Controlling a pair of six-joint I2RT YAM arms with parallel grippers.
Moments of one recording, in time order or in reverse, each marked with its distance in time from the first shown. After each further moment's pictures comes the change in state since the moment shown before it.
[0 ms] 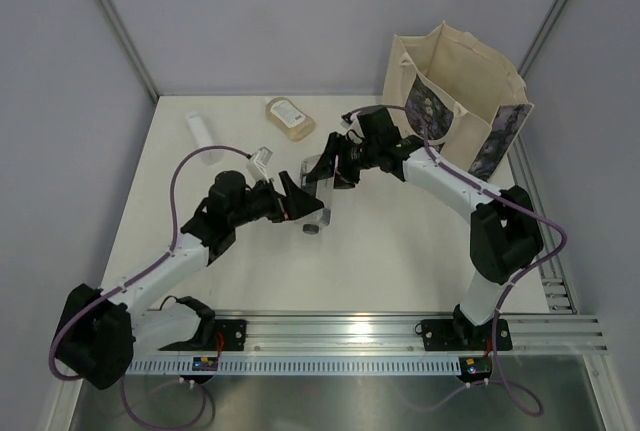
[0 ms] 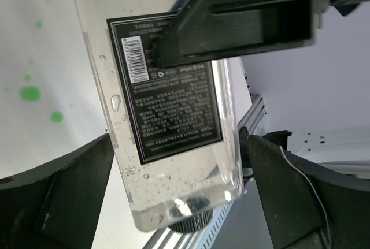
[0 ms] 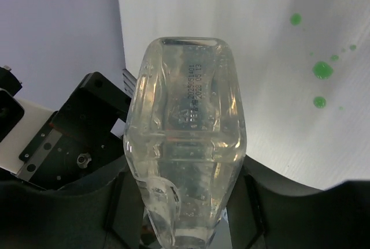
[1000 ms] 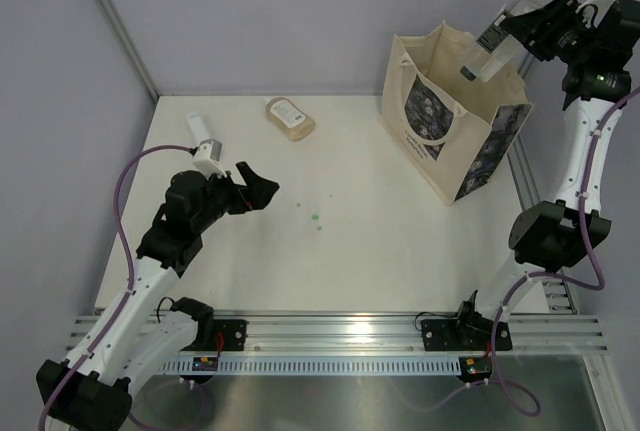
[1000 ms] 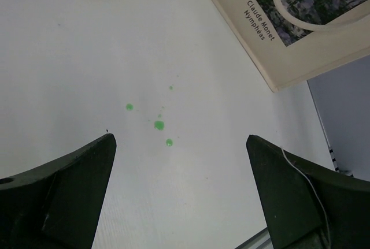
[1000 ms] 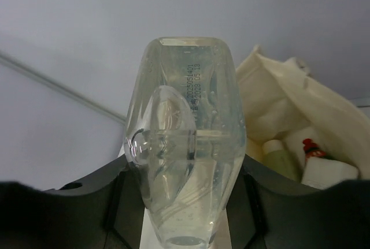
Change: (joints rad) left arm 0.159 -0.322 0.136 -0.450 -0.317 0.260; right arm -0.914 0.049 0.766 -0.027 -0.153 -0.240
